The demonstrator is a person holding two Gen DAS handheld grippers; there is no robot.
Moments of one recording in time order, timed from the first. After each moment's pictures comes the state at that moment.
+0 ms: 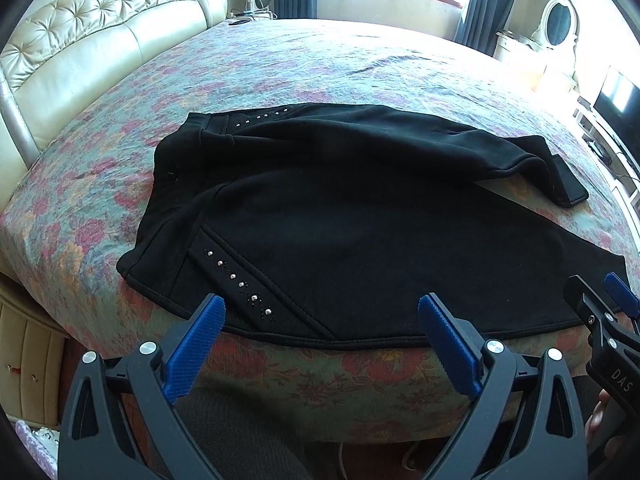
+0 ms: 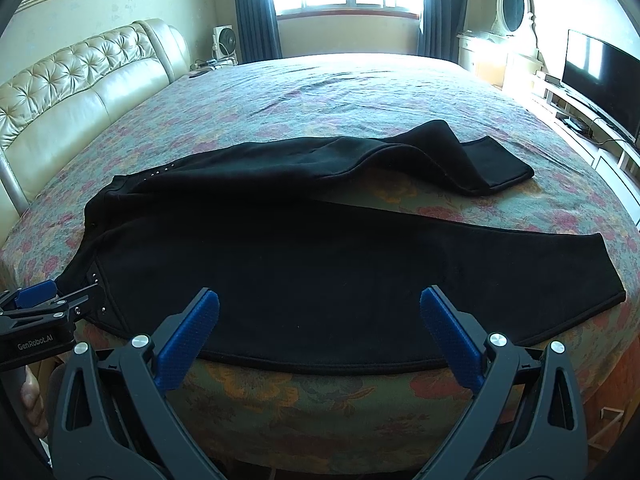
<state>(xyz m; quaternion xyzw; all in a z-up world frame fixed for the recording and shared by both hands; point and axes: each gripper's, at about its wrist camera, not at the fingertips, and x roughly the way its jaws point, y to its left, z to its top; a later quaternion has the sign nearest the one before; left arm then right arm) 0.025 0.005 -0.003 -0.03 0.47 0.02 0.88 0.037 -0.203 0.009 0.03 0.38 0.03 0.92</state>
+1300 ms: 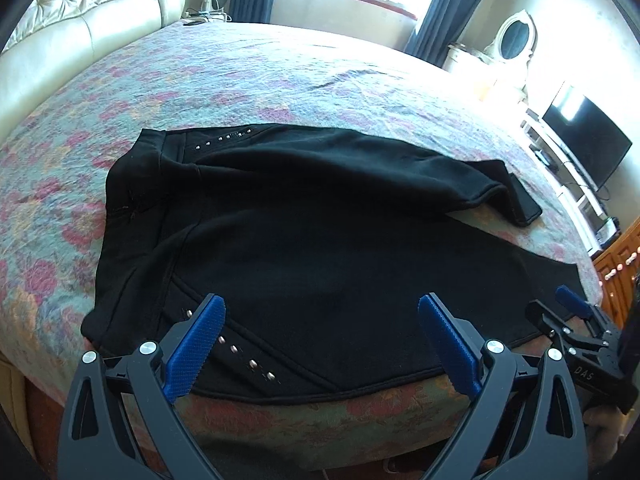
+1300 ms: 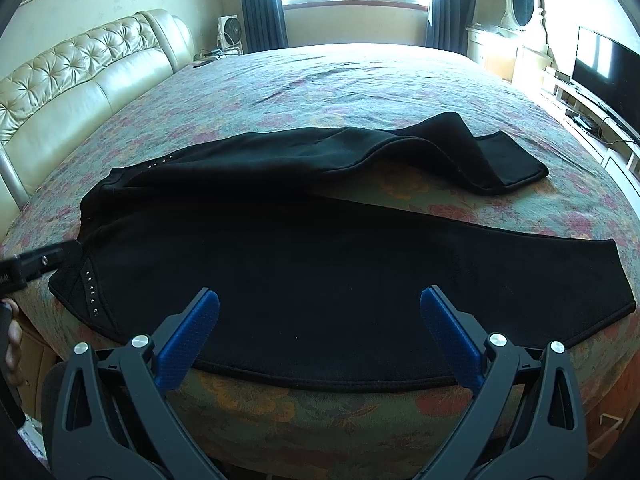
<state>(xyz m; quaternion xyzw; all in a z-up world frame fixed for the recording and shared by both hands) 0.073 0.064 0.007 -0.09 0.45 -0.10 0.88 0.061 -0.201 -0.003 0.03 0.40 0.04 0.92</state>
